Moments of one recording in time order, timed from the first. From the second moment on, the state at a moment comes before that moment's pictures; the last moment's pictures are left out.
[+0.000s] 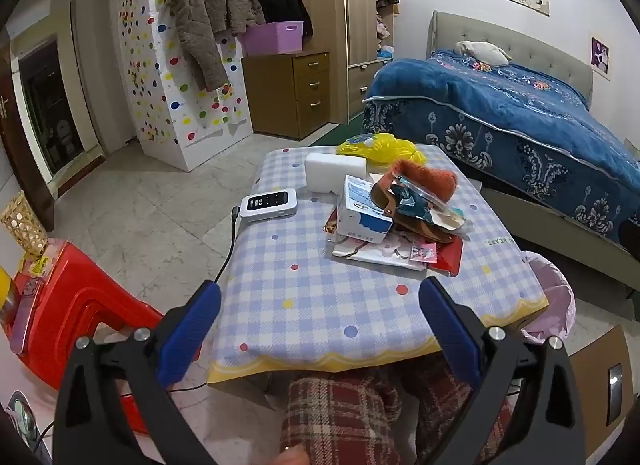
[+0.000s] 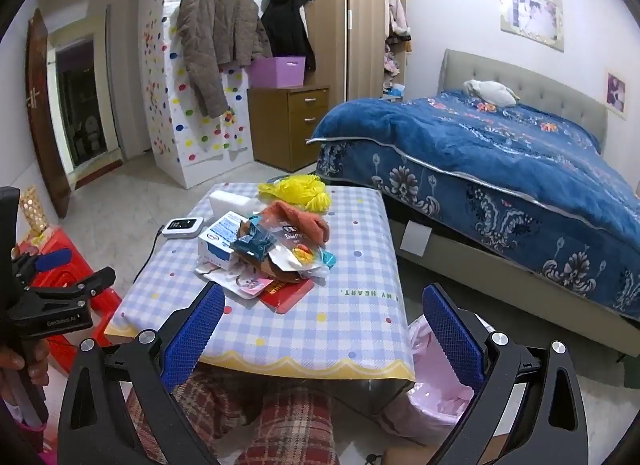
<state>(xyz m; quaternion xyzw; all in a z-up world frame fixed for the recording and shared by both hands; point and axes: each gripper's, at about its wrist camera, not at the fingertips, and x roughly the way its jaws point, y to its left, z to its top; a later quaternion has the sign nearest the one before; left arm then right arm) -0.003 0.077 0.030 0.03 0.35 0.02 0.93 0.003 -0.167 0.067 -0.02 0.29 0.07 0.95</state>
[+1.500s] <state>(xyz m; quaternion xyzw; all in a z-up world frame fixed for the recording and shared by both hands) 0.003 0.097 0.026 0.01 0.36 0.03 0.93 0.035 -0.152 0.068 -0.04 0.33 0.06 0.94</state>
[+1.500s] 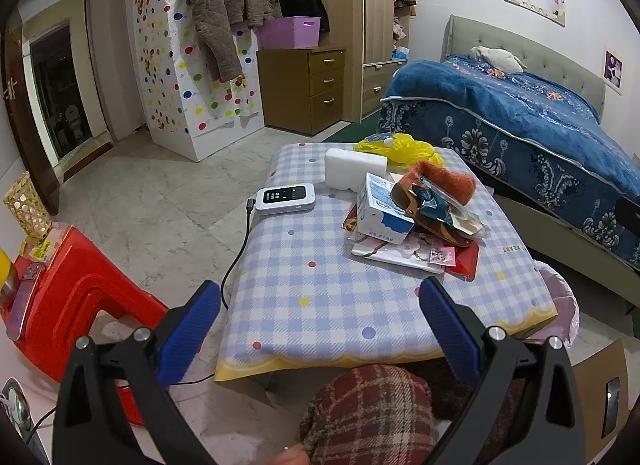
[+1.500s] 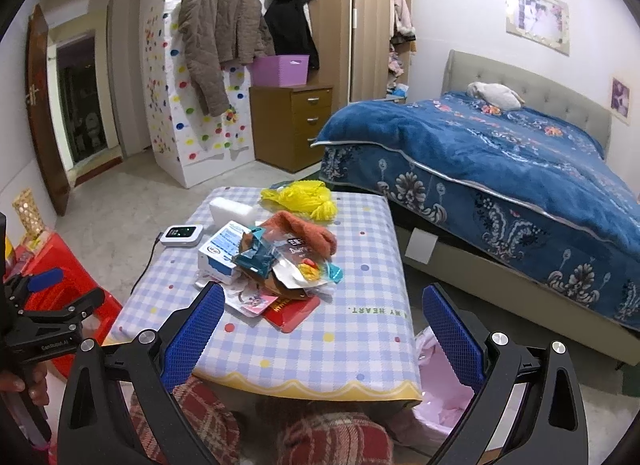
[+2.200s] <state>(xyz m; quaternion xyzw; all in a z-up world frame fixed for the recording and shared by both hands) 0.034 0.095 0.009 0.01 0.37 0.03 0.93 0.060 -0.160 0.043 -0.01 0.31 0.13 0.94</state>
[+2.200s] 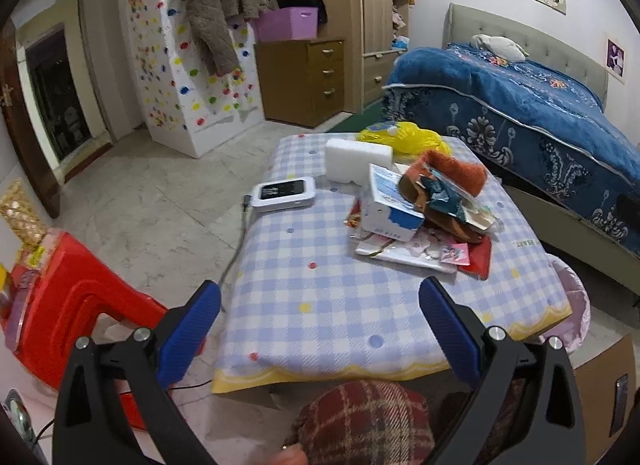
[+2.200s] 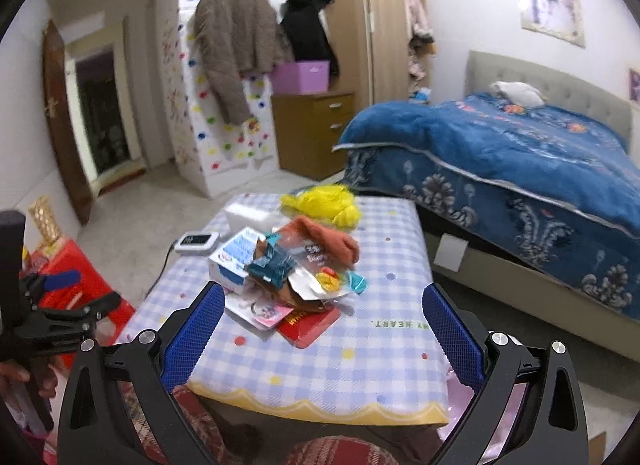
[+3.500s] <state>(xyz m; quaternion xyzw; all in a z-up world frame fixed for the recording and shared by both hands) 0.128 0.084 -0.021 0.01 0.40 -0.01 0.92 0.187 -0.100 -0.037 -0.16 0.35 0.14 0.91</state>
